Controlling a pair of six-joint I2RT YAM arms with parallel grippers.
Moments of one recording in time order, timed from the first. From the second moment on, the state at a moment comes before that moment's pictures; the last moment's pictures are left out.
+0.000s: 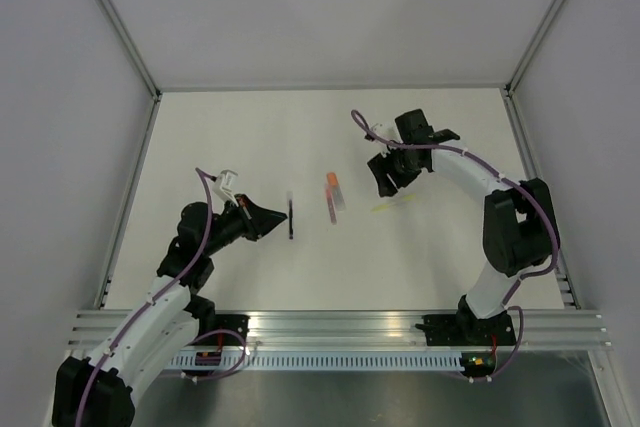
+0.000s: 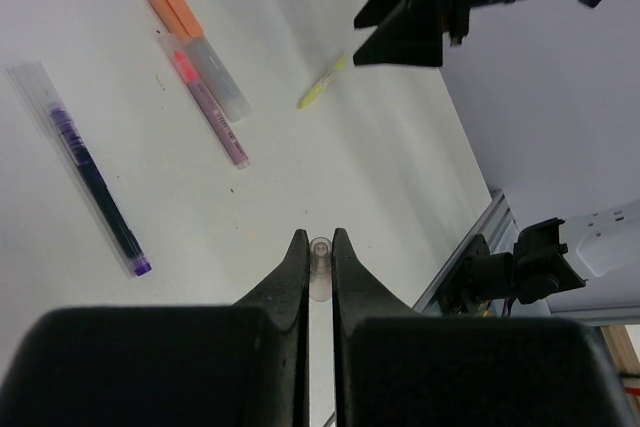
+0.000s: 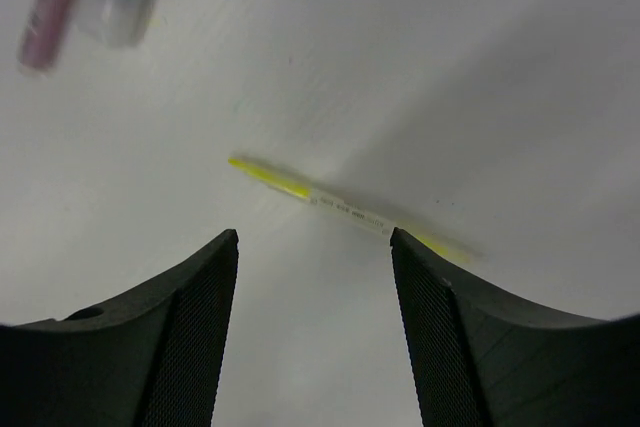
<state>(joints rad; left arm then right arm) -0.33 0.69 0.29 0.19 0.49 -0.71 0.34 1.74 1.33 -0.66 -0.28 -0.24</state>
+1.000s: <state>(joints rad) -0.33 0.64 0.29 0.15 0.44 -0.71 0.36 1.87 1.21 -0.64 -0.21 -0.90</state>
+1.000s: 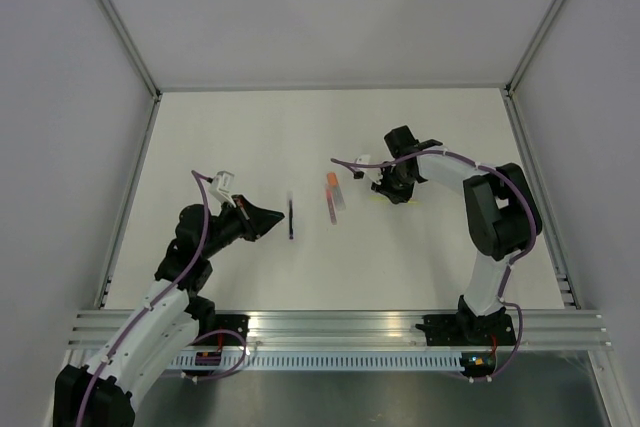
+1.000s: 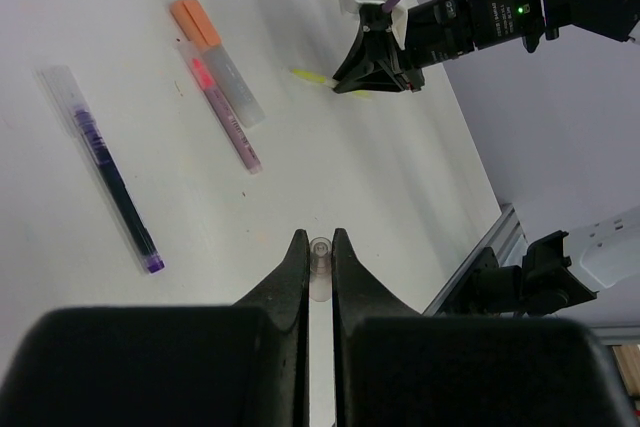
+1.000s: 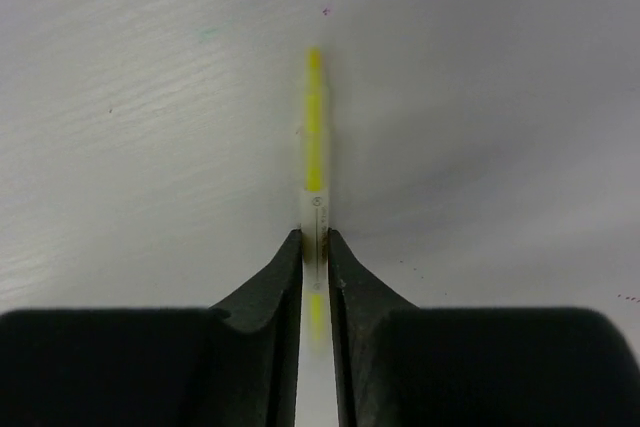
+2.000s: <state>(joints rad) -0.33 0.61 0.29 0.11 0.40 -0.69 0.37 1.90 1.24 -0.62 -0.15 -0.82</state>
